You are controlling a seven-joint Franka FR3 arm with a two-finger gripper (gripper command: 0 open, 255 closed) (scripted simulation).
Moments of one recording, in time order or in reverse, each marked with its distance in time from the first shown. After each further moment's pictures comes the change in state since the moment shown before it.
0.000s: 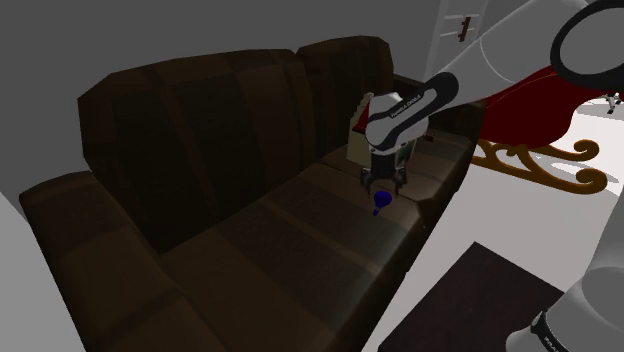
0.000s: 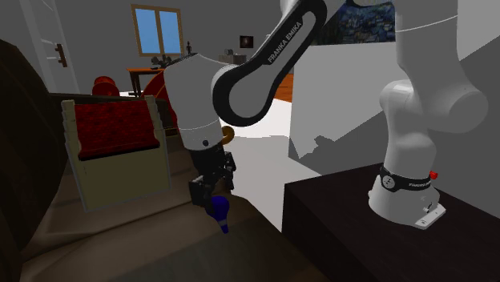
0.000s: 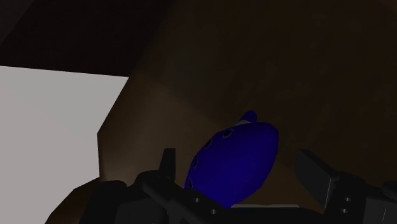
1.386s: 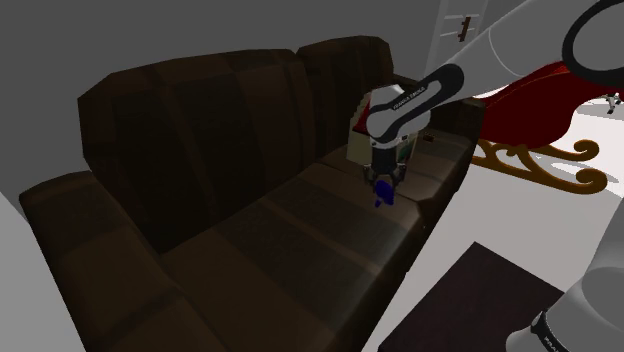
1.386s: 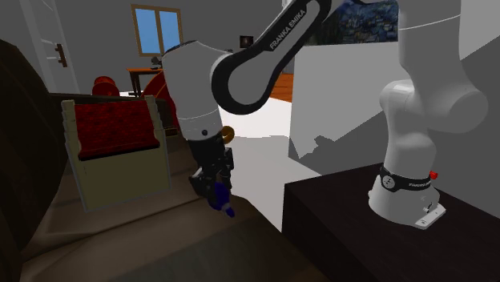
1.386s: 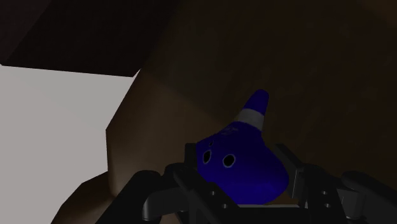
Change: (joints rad) arm -0.001 -0.037 0.001 0.011 0.004 -0.047 -0.004
